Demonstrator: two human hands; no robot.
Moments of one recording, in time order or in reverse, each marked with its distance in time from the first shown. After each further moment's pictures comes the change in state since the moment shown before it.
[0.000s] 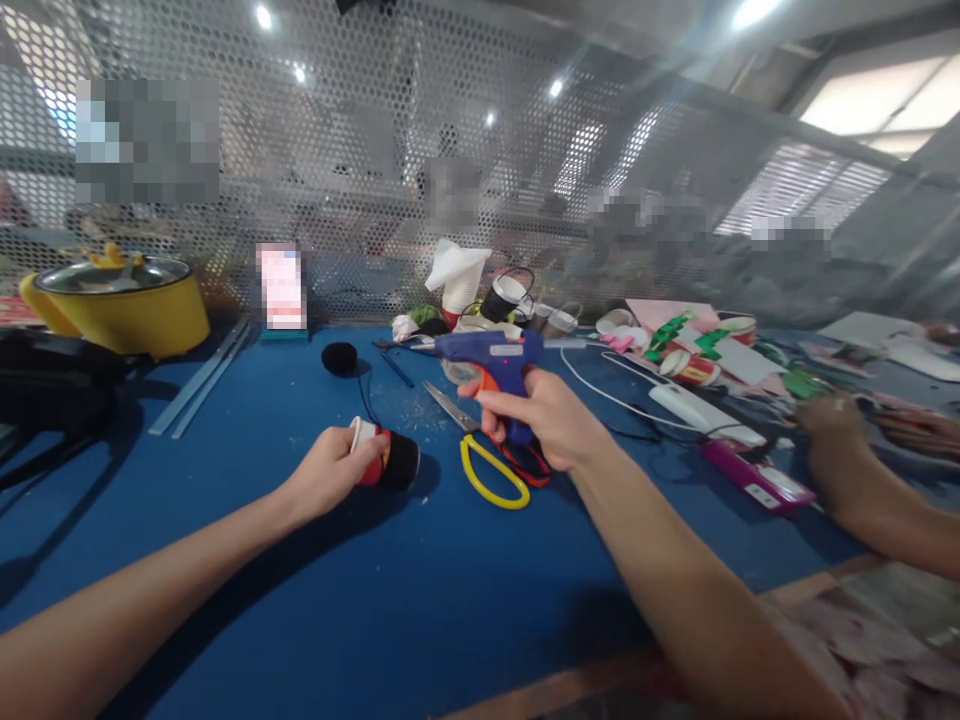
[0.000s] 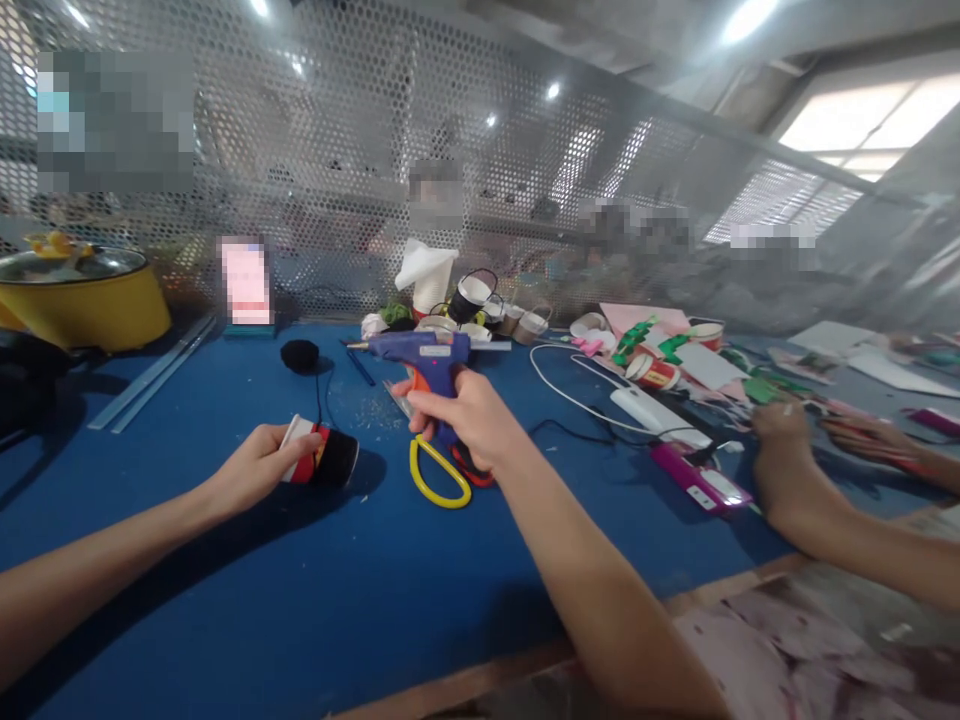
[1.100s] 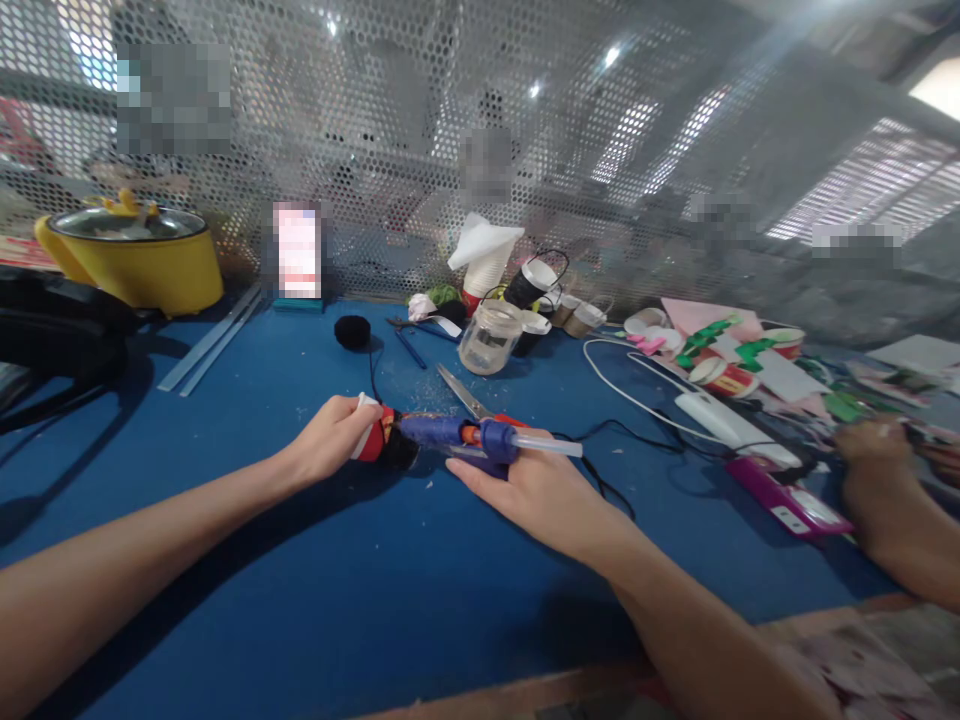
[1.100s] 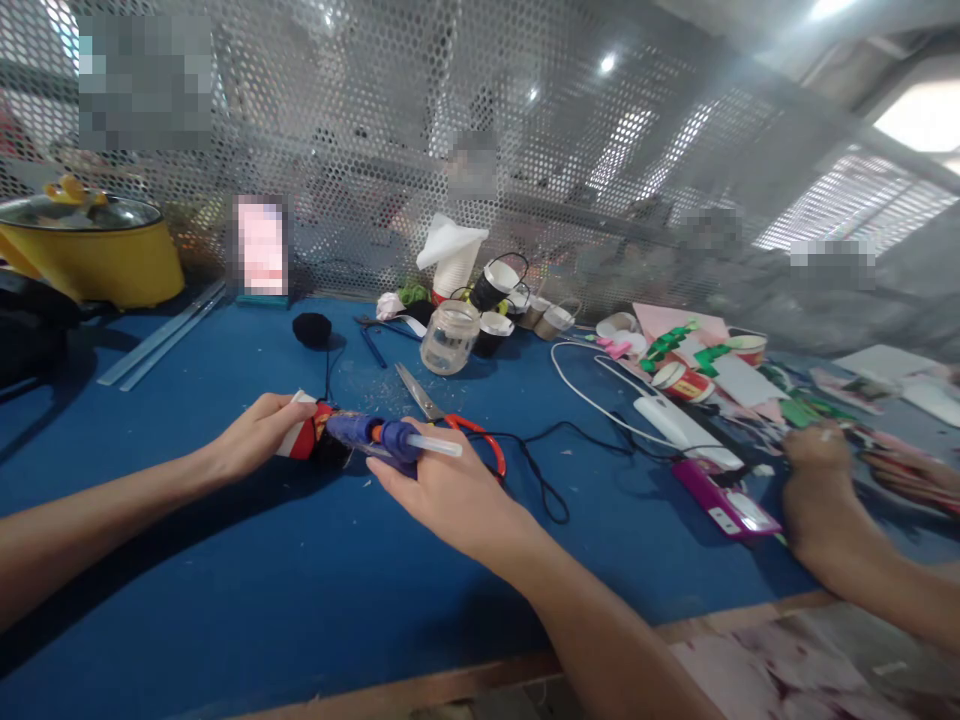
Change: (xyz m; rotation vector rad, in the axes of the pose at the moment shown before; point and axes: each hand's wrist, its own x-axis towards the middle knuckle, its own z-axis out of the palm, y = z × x) left_hand 0.005 -0.003 0.000 -0.131 0.023 -0.143; right_hand -0.036 0.013 0.030 -0.980 -0.079 -0.312
